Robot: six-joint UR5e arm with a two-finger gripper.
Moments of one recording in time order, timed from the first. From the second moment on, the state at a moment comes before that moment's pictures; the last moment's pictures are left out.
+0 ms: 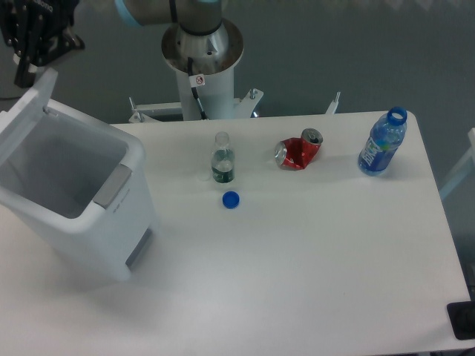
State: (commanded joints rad) arm 2.15 -1.43 -1.60 -1.12 1.06 0.48
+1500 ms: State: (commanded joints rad) arm 2.18 -1.53 -1.61 -1.10 1.11 0.48
